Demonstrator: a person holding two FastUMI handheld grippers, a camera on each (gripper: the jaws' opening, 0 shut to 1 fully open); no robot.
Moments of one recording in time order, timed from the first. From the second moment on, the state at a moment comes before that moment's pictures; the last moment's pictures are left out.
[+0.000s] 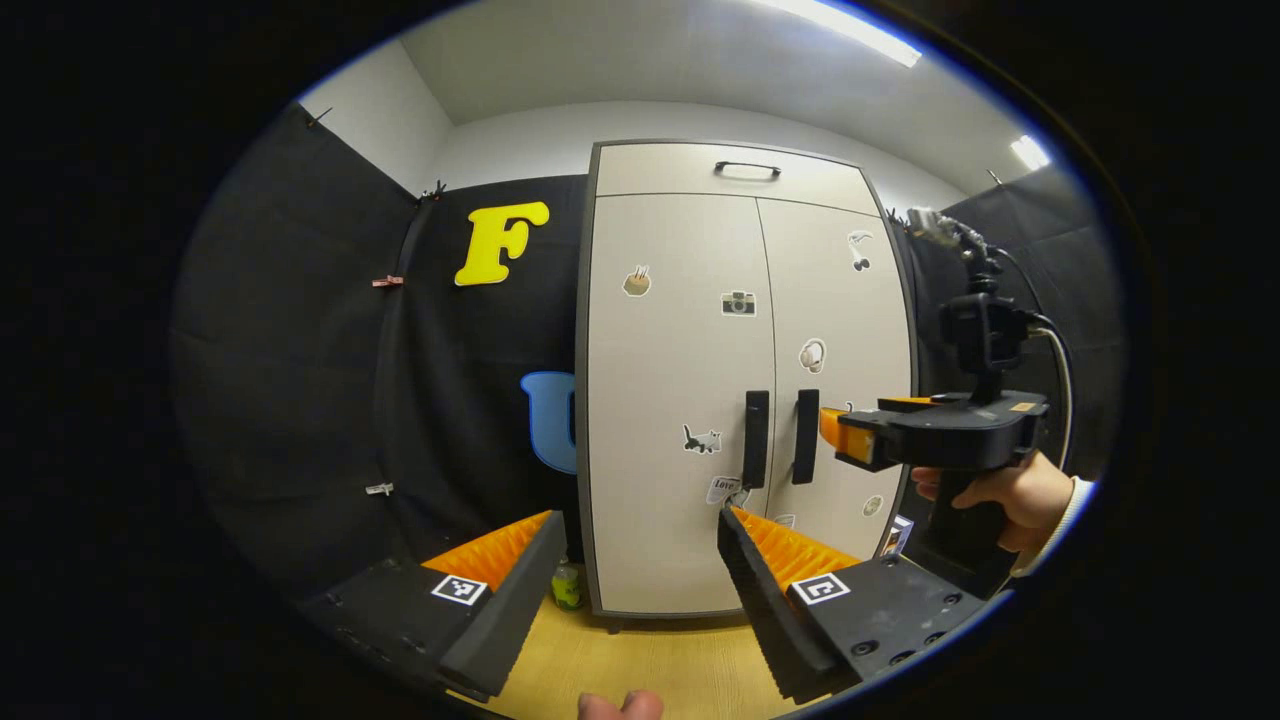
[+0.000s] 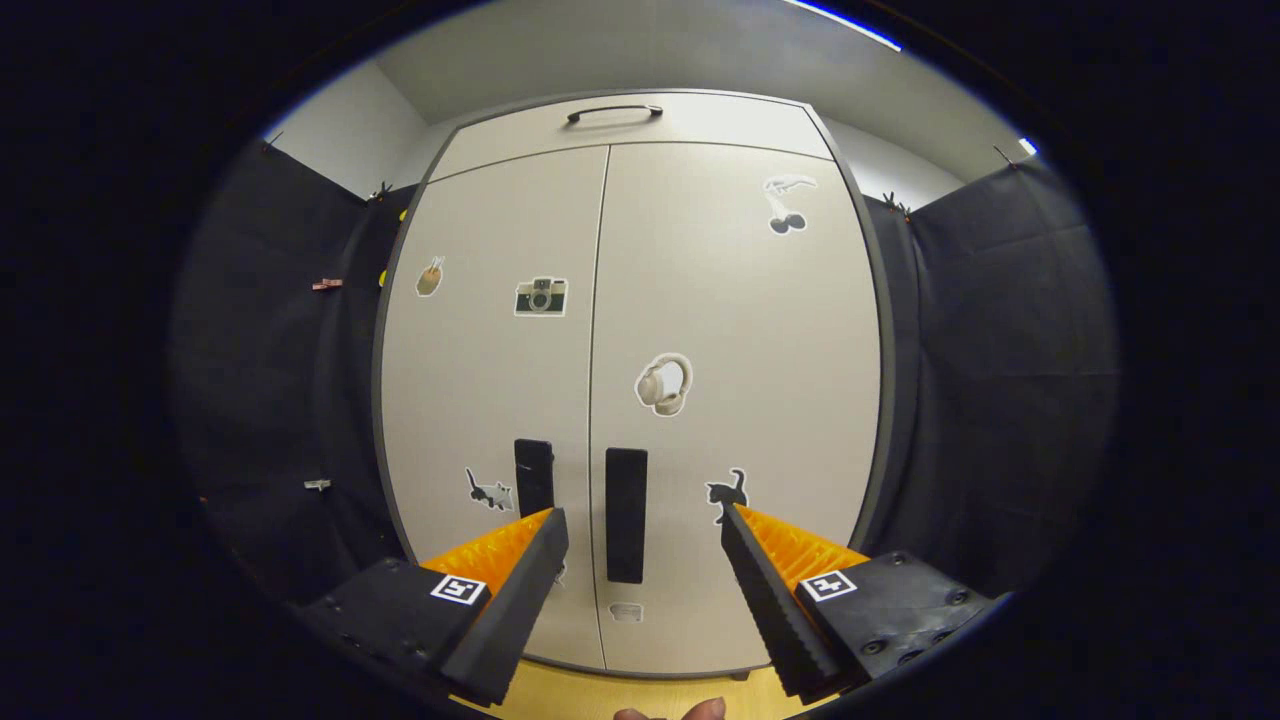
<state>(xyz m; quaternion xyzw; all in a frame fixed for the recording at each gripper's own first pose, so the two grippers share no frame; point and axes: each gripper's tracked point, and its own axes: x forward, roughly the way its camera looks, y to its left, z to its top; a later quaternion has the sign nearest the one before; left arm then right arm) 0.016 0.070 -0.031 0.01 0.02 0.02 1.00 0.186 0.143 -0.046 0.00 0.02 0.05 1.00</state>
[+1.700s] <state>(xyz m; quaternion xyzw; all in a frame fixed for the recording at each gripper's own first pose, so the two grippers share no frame) -0.036 0.080 -0.031 0.00 0.03 0.07 1.00 0.242 0.151 -0.099 0.03 0.09 0.07 0.99</state>
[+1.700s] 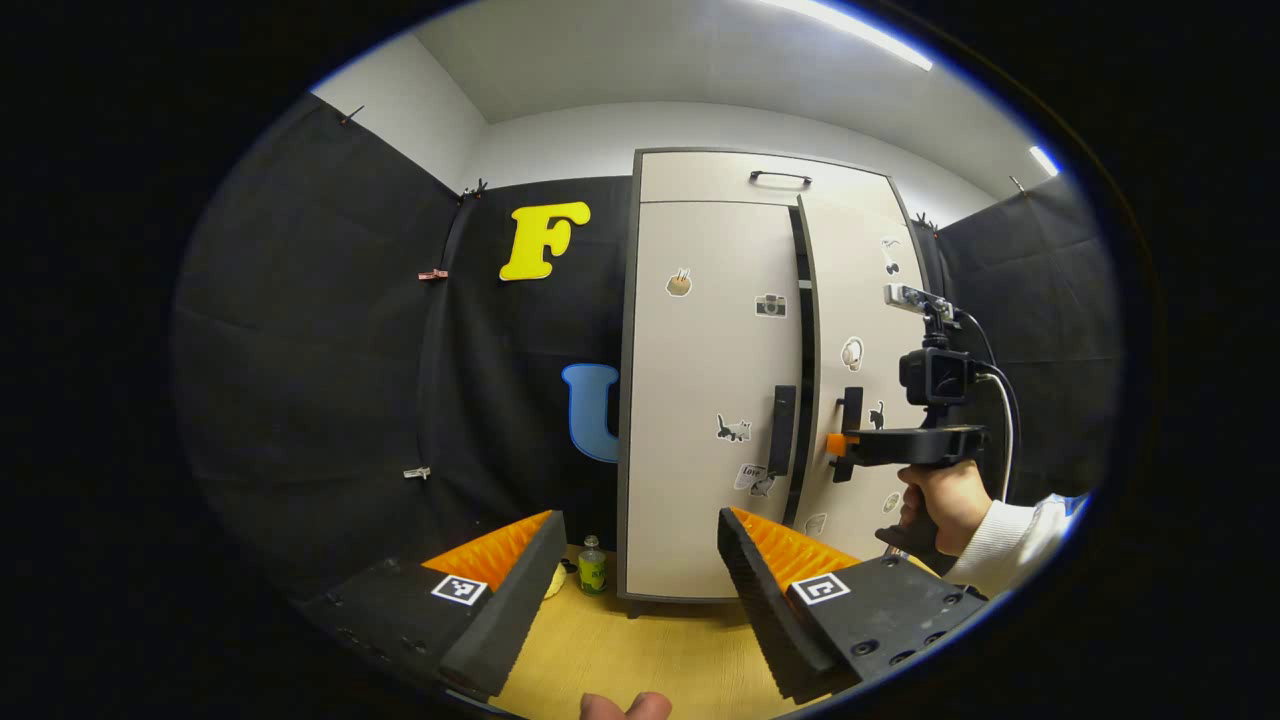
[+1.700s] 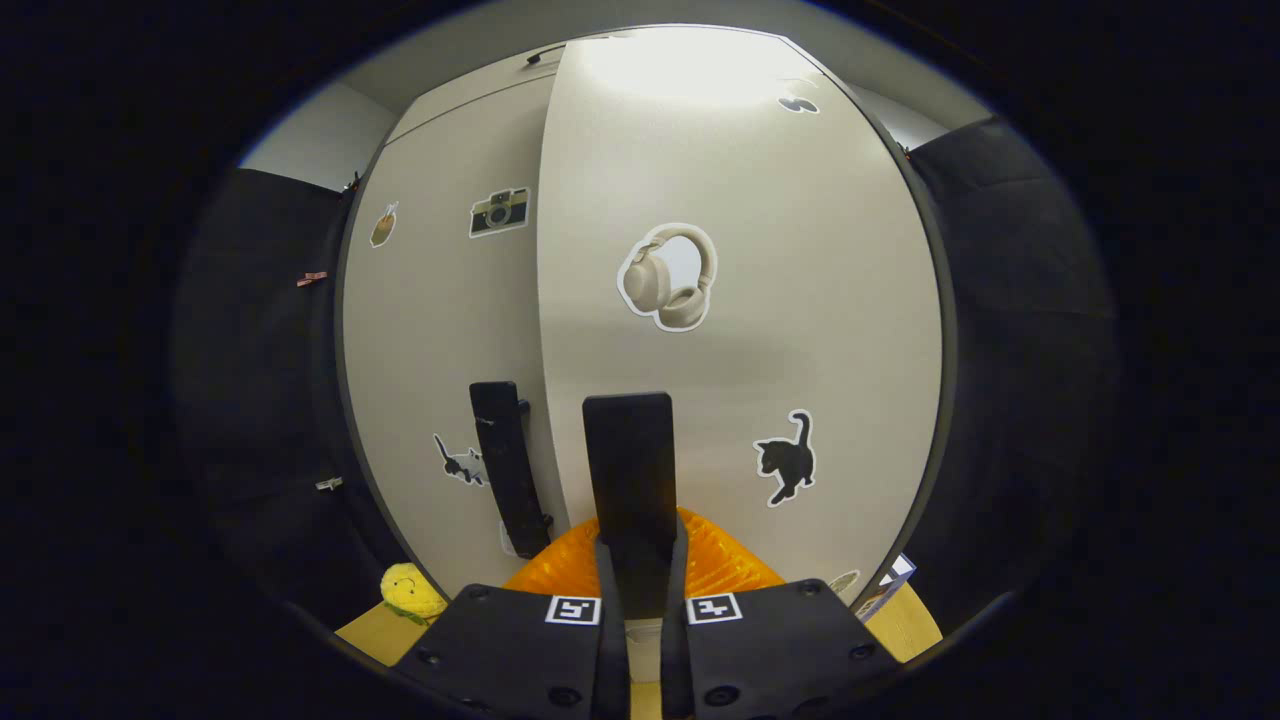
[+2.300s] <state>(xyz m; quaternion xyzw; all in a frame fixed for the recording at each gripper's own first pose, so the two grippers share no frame) -0.038 0.037 -0.035 0.00 0.04 0.06 1.00 0.211 0.124 -0.089 0.06 0.09 0.09 0.99</state>
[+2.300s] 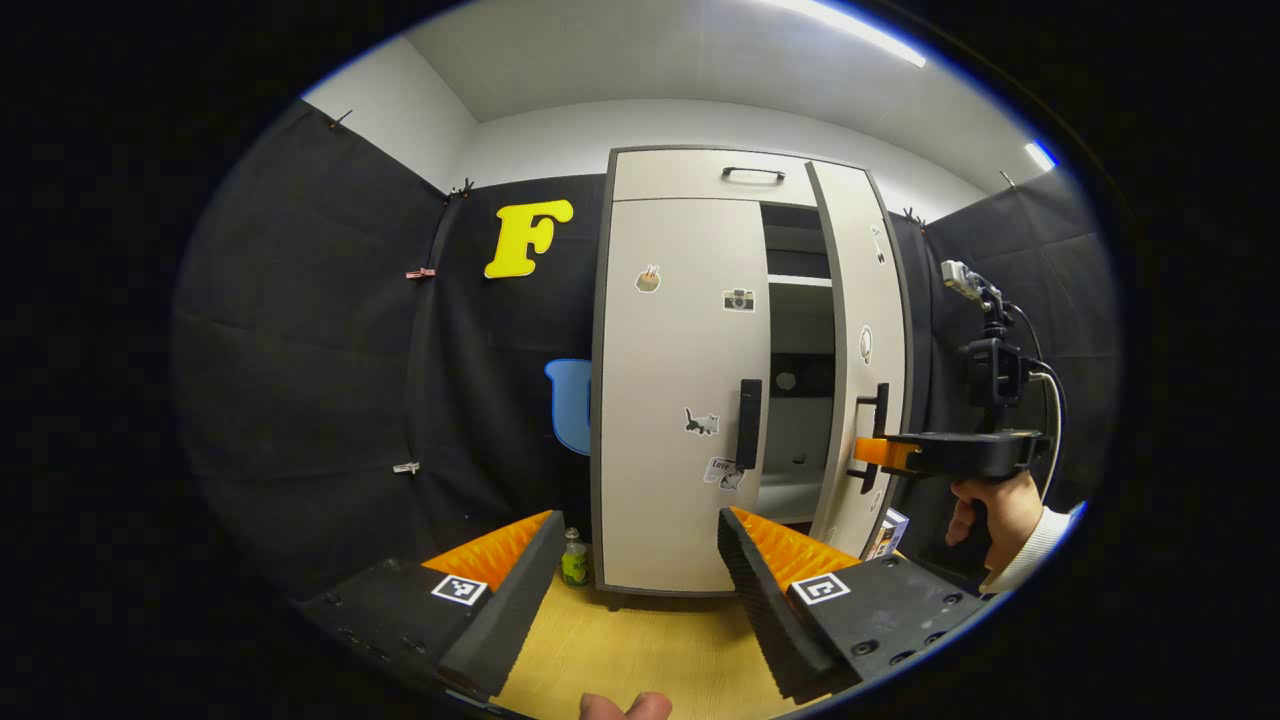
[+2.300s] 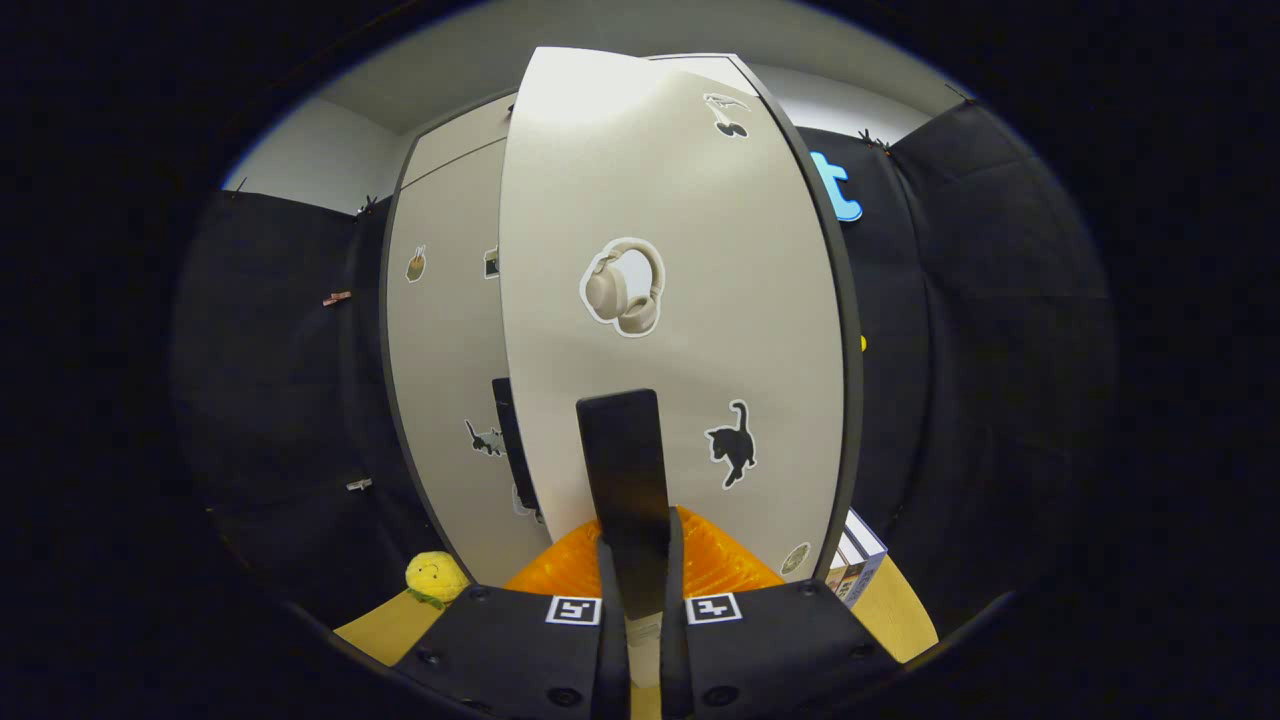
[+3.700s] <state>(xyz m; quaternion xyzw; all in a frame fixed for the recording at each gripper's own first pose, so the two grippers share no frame) 0.029 -0.093 -0.038 0.01 0.04 -0.04 1.00 0.184 0.032 -0.085 0.04 0.10 0.02 0.99</state>
